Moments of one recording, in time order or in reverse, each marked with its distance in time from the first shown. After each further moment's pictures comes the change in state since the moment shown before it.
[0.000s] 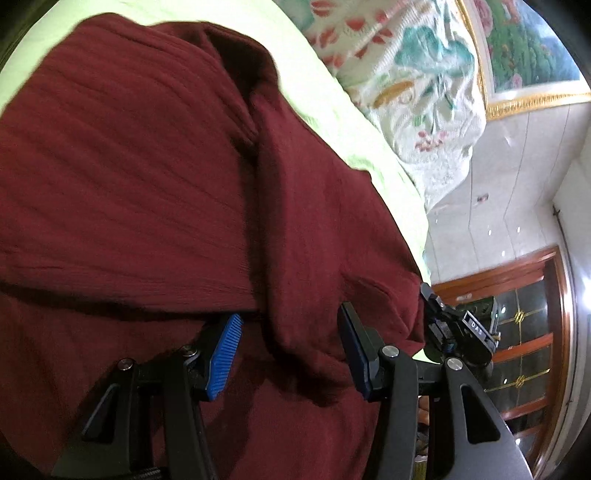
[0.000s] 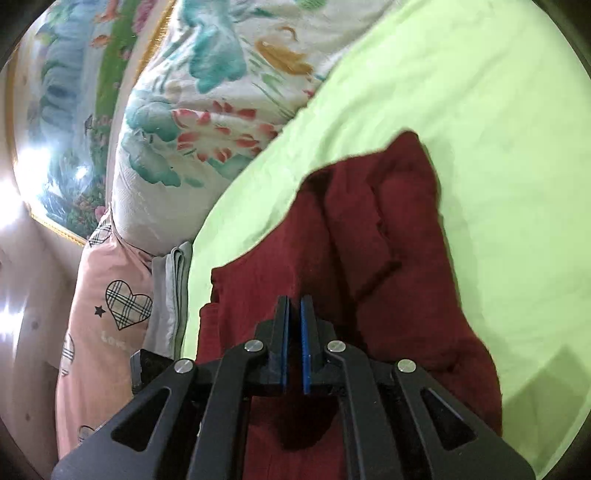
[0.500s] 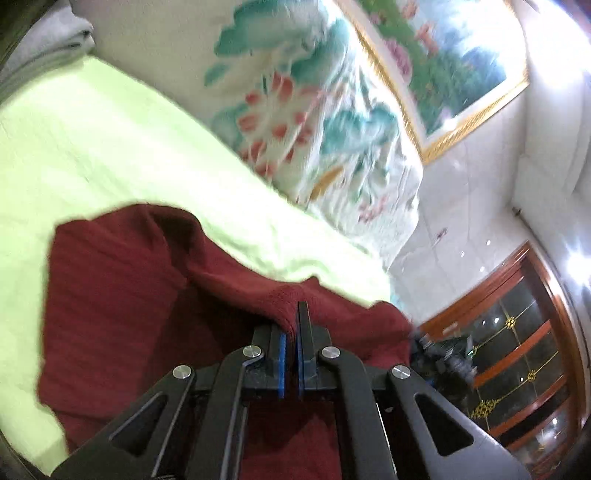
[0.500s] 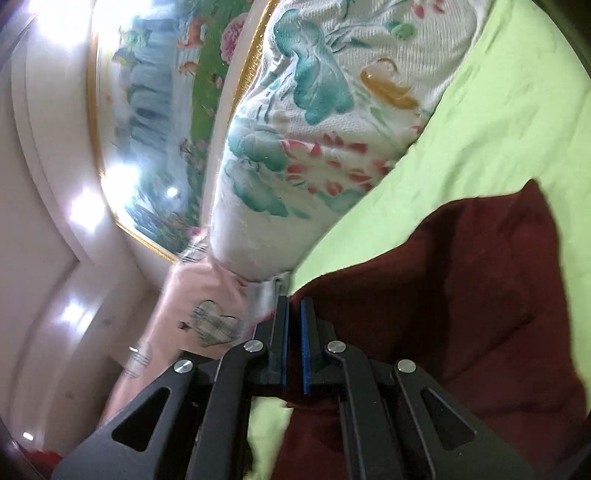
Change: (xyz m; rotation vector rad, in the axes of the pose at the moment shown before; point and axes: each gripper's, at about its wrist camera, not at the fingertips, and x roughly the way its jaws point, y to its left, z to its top) left arm -0.095 -0.035 0.034 0.177 -0.343 -0.117; right arm -0.002 0.044 0.005 -0.097 -0.143 0.335
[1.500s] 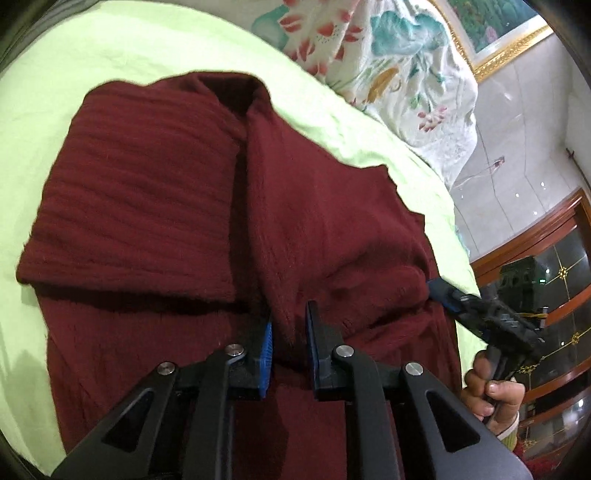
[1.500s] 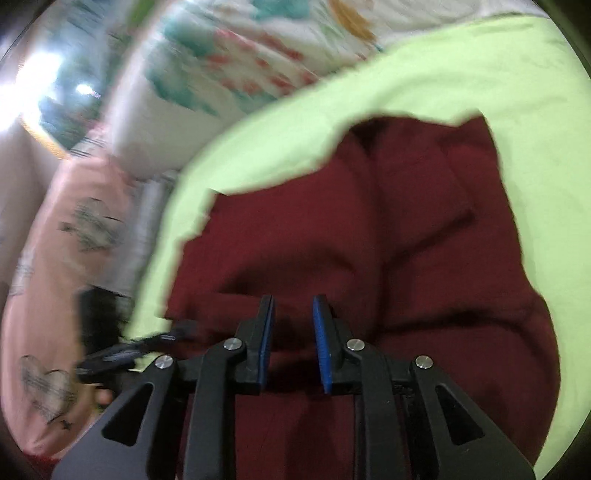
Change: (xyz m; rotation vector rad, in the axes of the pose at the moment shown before) left arm 0.047 0.021 -0.078 0.041 0.301 0.247; right arm 0.034 -0.012 -0.042 -0.147 0.325 -0.477
